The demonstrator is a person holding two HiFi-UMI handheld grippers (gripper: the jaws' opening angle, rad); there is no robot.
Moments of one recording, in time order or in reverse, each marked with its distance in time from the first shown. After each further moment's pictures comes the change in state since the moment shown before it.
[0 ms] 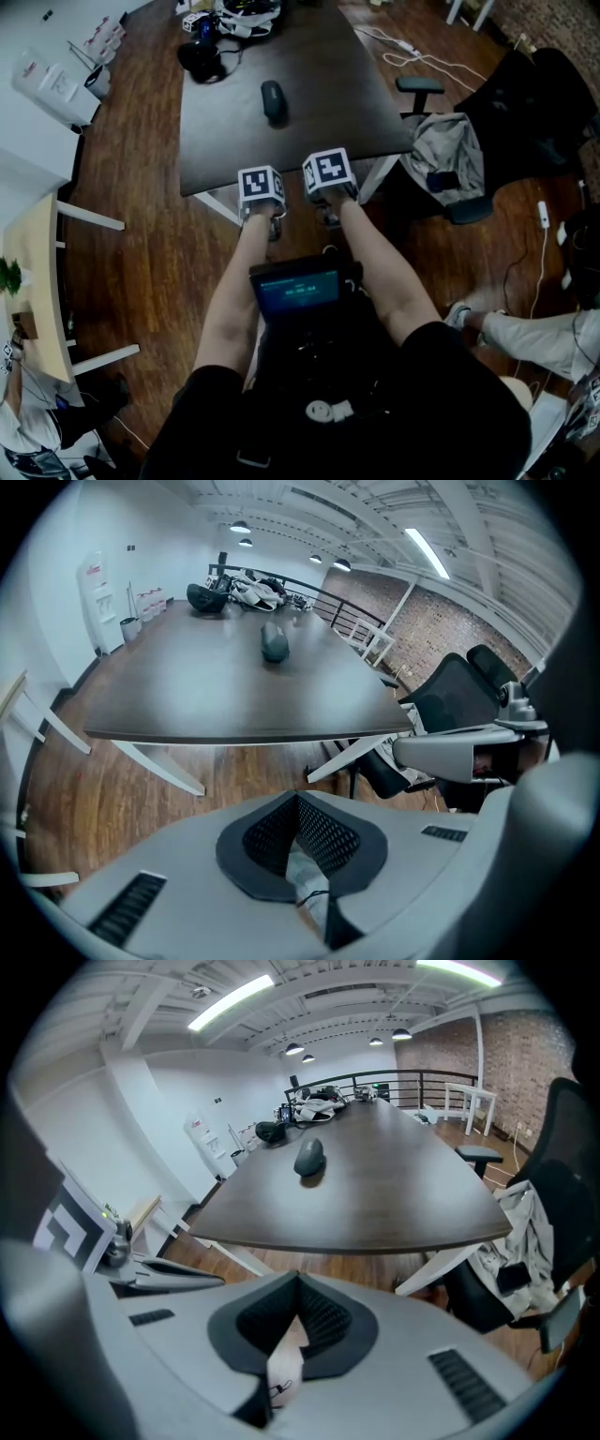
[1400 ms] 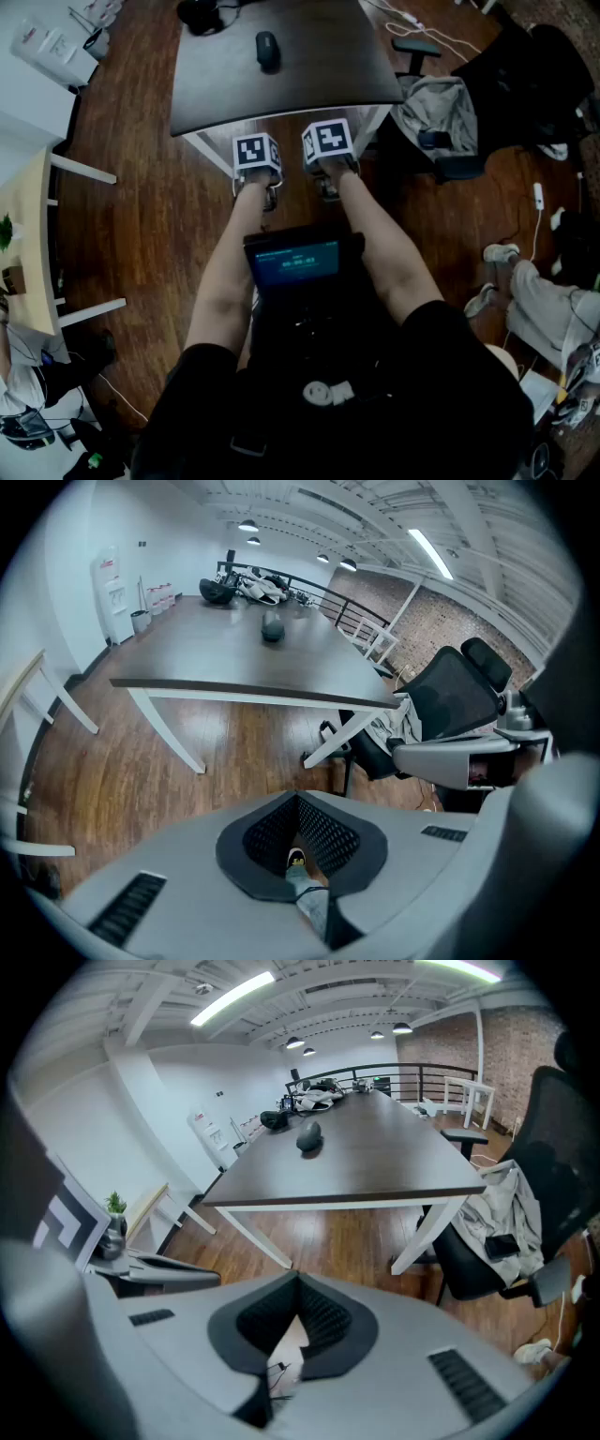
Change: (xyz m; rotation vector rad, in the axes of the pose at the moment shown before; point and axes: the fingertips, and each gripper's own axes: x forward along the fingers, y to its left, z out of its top) left arm -0.043 -0.022 -0.103 -0.043 0.062 0.054; right arm -0.047 0.007 -0.092 0.009 0.049 0.003
